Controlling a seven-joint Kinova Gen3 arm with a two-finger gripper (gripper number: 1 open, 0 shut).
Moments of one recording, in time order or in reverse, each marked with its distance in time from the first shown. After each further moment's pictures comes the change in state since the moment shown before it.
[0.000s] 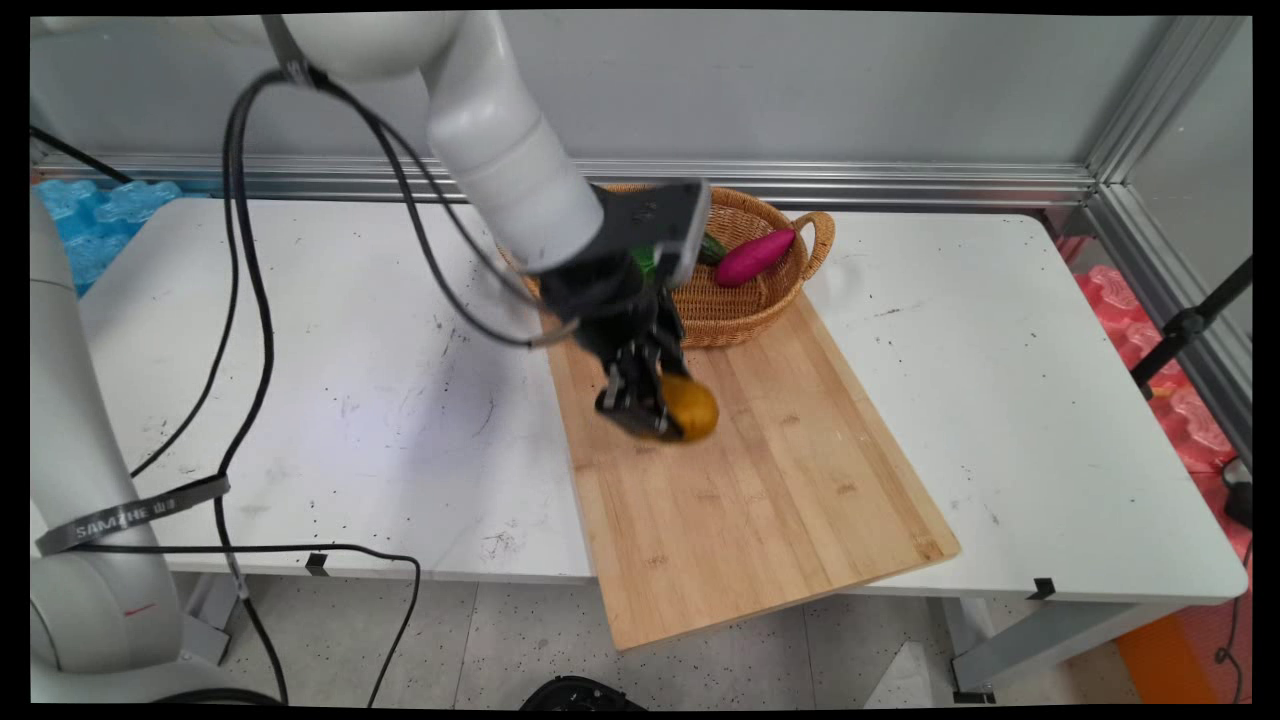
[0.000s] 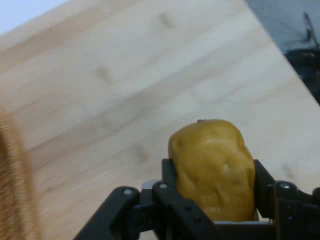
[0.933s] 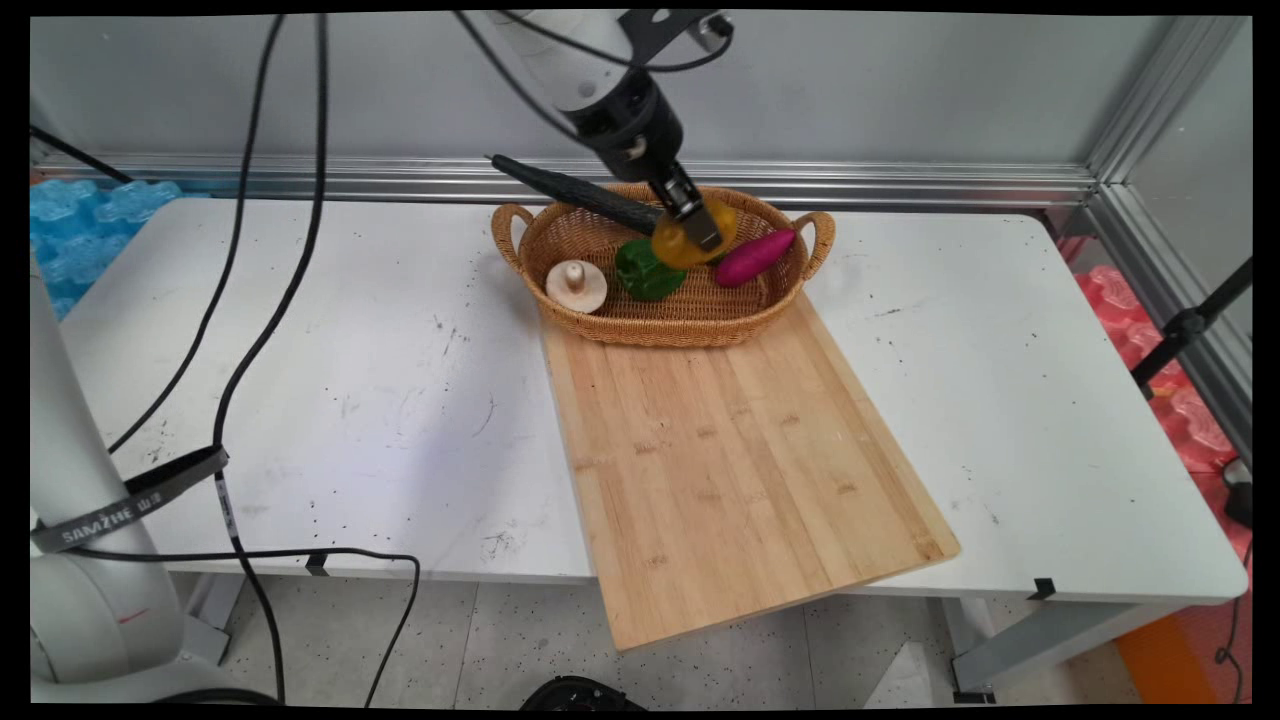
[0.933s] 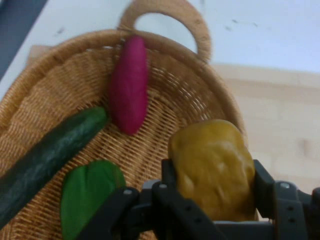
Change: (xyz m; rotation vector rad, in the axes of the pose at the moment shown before) arm 0.013 -0.113 -0.044 0.276 0.065 -0.550
